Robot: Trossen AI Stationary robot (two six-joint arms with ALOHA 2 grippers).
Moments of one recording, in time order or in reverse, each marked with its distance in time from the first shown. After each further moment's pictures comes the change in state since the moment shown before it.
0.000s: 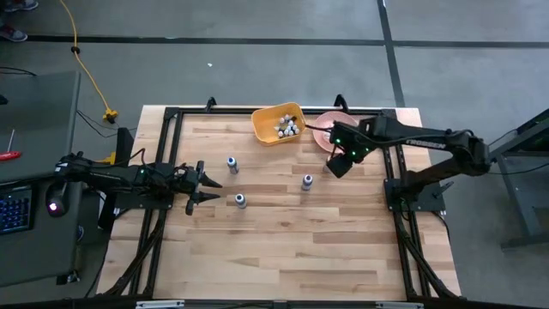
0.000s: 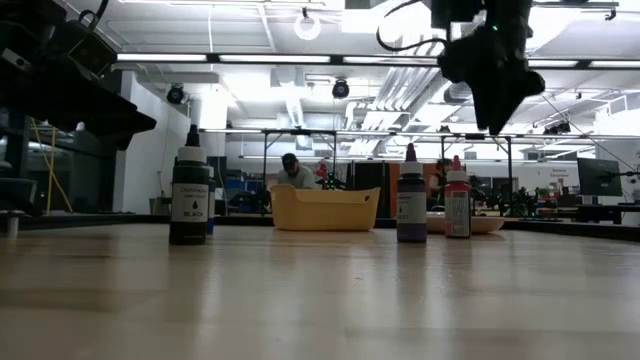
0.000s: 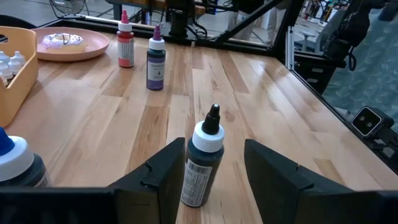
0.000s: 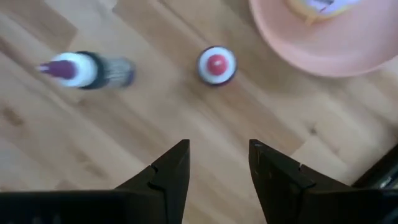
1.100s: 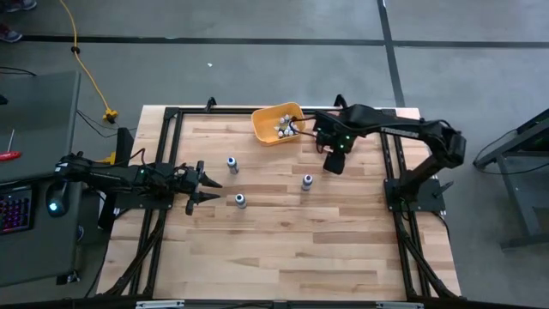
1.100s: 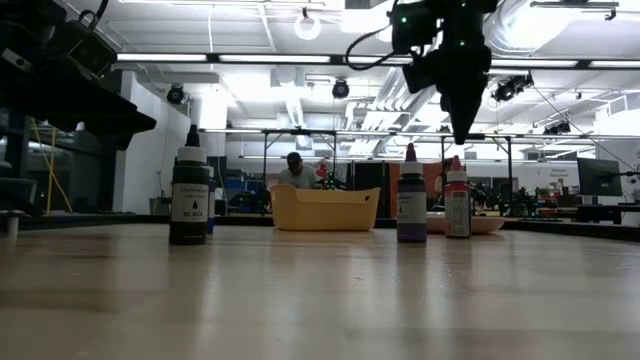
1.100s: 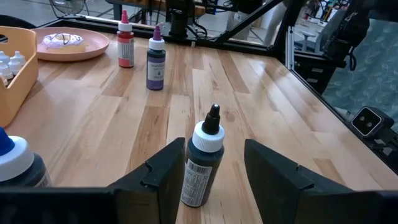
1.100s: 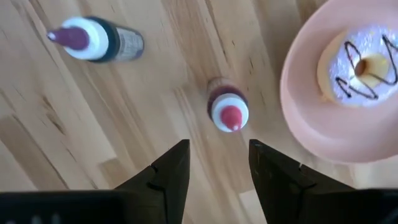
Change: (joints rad) left arm 0.000 0.000 0.000 0.000 0.000 0.000; right arm -0.088 0.228 0.178 -0.052 -0.060 -0.581
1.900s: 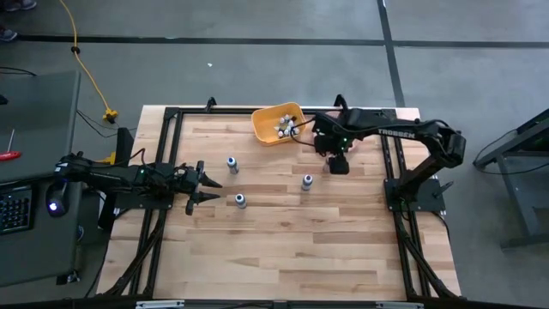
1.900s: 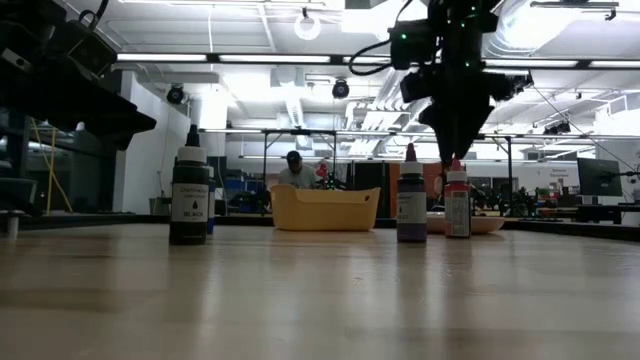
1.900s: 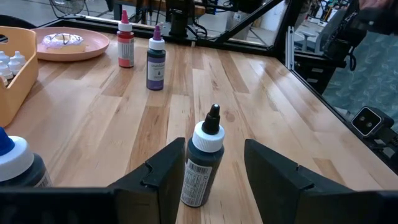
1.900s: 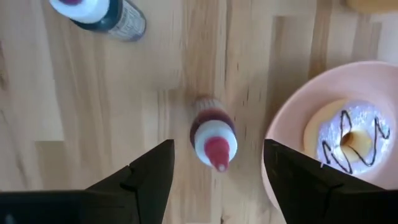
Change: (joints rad) left arm 0.000 0.000 0.000 0.000 0.000 0.000; right arm -0.026 0.011 -0.097 0.144 0.011 -0.420
